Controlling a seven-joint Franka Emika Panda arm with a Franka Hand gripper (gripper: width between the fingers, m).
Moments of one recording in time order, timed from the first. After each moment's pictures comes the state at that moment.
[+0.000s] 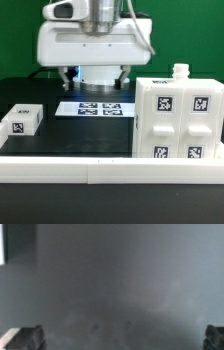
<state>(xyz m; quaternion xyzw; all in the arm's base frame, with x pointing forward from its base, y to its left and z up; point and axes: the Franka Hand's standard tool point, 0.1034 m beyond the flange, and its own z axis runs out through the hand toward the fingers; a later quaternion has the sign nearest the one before) 0.469 -0.061 0.082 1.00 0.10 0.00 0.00</state>
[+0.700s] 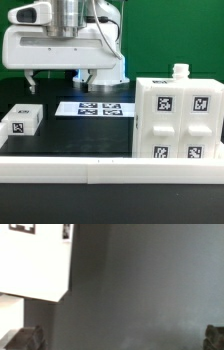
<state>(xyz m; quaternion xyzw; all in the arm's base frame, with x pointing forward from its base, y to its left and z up) 0.460 -0.115 0.078 1.00 0.10 0.00 0.01</state>
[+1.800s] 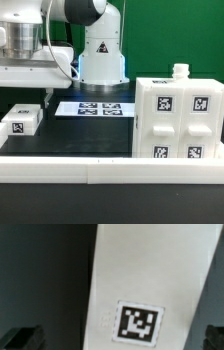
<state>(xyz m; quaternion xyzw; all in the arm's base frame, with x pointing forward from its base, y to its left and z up) 0.414 -0.191 0.031 1.00 0.08 -0.01 0.03</state>
